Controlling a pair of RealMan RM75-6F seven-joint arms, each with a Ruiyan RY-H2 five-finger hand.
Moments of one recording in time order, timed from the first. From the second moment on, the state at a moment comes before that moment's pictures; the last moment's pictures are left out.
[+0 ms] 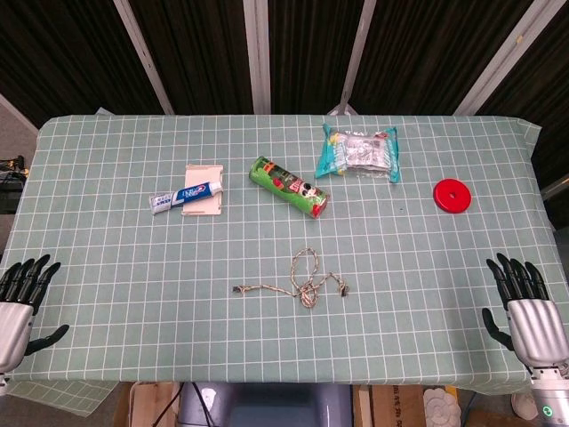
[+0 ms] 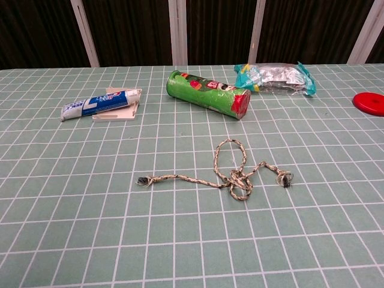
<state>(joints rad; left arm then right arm) -0.02 -1.14 0.01 -1.61 1.66 1.61 0.10 0.06 -1.11 0.04 -1.60 -1.56 1.52 -0.05</state>
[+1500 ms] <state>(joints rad) -0.04 -1.14 0.01 -1.61 1.64 1.57 0.07 0.40 -1.61 0.19 -1.57 -1.21 1.15 -0.35</state>
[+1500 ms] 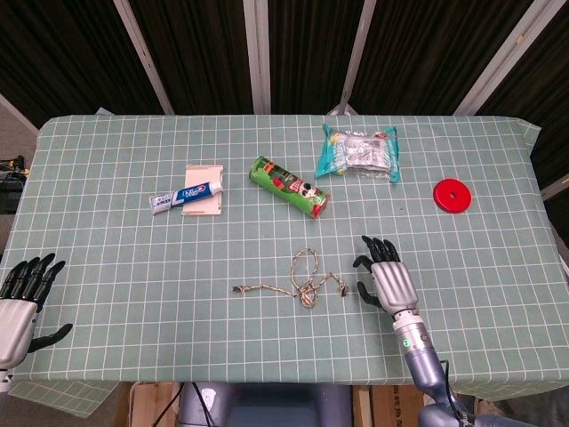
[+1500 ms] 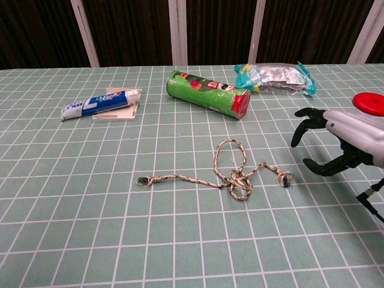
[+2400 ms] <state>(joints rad) -0.05 -1.13 0.01 -1.61 1.63 1.56 0.06 0.45 -1.76 0.19 -1.44 -1.15 1.15 -0.38</state>
